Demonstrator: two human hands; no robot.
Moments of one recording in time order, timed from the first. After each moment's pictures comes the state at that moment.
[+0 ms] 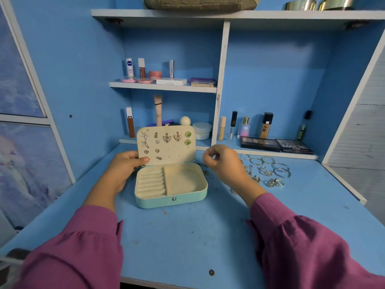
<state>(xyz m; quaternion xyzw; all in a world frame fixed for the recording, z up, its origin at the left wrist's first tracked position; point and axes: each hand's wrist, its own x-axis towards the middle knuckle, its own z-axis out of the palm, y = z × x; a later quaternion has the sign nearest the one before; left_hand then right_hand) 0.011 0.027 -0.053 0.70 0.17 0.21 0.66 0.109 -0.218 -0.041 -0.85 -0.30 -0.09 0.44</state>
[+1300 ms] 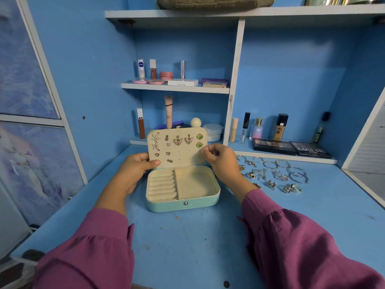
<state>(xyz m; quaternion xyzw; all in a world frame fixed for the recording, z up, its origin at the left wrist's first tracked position) 0.016 0.036 -0.060 0.70 0.15 0.20 0.67 0.129 -0.172 -0.053 -0.77 -0.27 -0.05 0.58</state>
